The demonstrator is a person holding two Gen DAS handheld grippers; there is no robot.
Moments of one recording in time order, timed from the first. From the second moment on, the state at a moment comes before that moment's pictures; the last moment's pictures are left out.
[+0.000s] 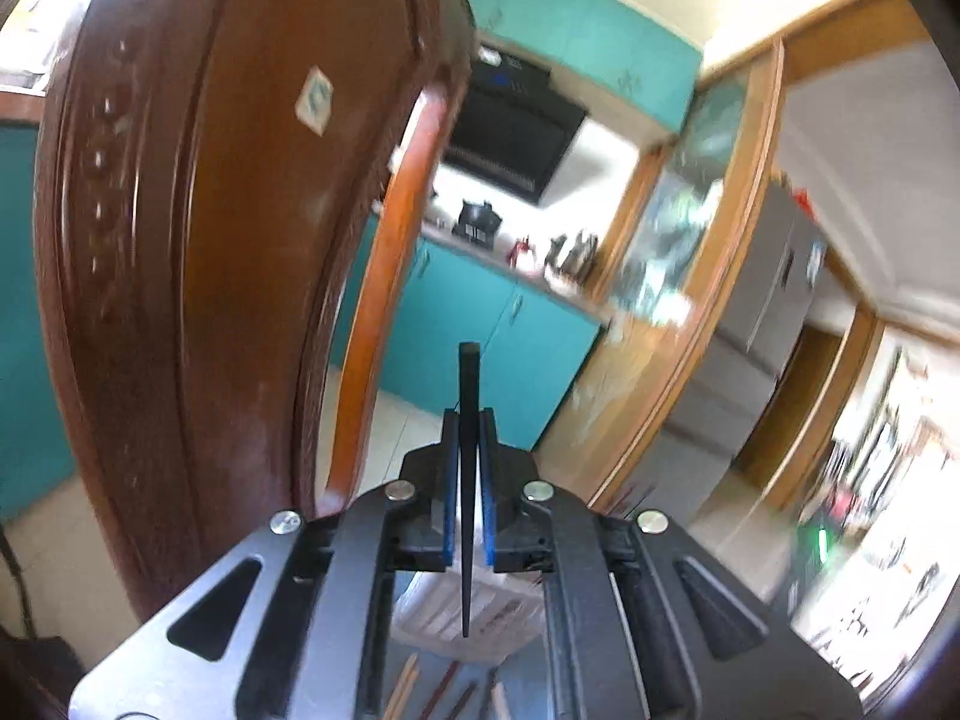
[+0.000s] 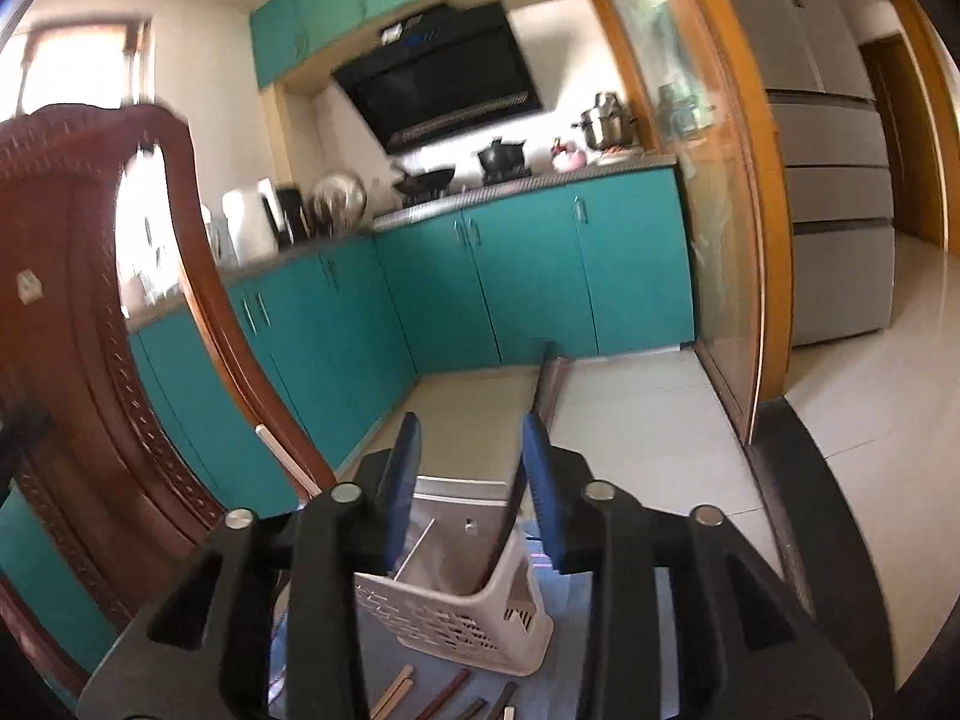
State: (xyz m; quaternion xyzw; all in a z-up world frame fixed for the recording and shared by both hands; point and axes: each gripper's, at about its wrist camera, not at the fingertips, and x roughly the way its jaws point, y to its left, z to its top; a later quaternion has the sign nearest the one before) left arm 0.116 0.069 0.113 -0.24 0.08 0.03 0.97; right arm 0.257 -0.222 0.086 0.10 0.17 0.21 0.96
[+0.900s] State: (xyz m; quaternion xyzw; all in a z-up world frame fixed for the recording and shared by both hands) left arm 0.148 0.022 0.043 -0.17 0.12 0.08 0.97; right arm 0.236 -0.183 -0.071 -0.07 0.47 0.25 0.85
